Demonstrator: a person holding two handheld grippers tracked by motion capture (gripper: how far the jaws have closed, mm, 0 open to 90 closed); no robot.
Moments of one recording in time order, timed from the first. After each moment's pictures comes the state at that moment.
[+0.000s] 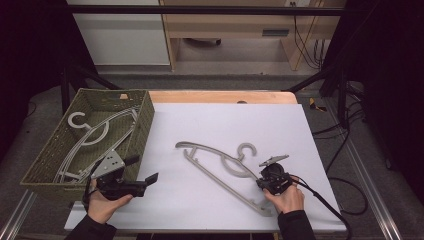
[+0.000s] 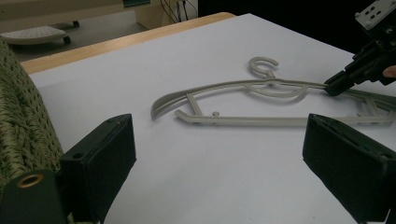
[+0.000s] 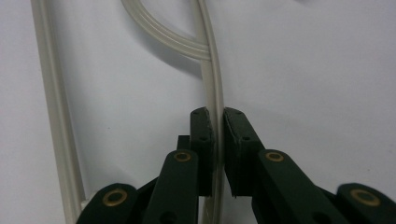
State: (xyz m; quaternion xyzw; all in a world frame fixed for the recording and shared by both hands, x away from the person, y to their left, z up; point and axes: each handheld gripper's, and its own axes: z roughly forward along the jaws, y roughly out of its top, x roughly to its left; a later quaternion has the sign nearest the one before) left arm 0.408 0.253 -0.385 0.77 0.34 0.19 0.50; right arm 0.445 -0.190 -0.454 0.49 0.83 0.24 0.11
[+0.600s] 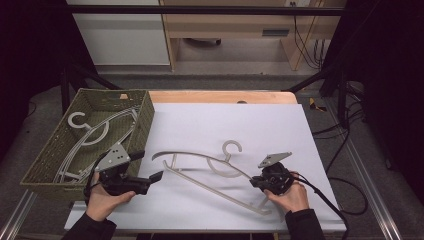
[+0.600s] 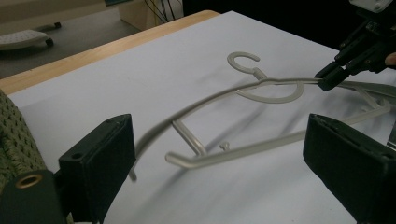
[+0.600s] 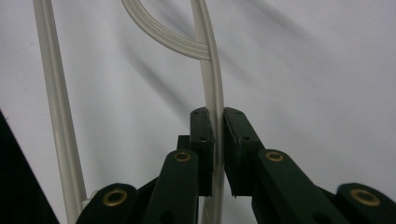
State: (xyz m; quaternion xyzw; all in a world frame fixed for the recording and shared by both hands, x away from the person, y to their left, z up) left arm 0.413 0.235 -0.355 0.80 0.31 0.17 0.48; right arm 0.437 -0.188 -0.425 0.36 0.88 0.31 0.08
